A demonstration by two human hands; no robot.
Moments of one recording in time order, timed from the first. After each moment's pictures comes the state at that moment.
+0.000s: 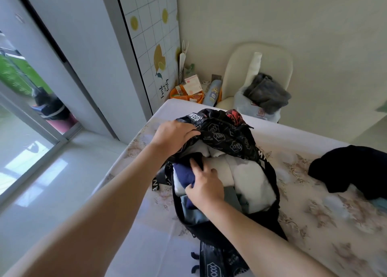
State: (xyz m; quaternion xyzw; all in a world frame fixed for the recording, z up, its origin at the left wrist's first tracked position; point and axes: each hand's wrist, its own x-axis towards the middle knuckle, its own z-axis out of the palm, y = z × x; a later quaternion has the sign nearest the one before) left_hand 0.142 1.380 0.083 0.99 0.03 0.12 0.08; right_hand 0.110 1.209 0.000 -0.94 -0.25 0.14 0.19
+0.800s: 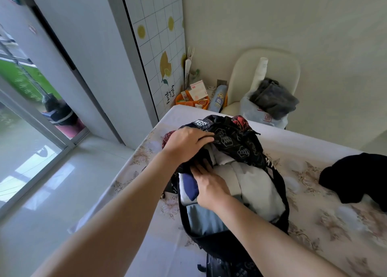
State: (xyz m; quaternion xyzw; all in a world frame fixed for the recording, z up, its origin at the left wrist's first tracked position) left_hand 0.155 1.368 0.087 0.98 0.01 0.10 0.17; right_hand 0.148 1.221 -0.015 -0.88 -0.44 0.13 0.12
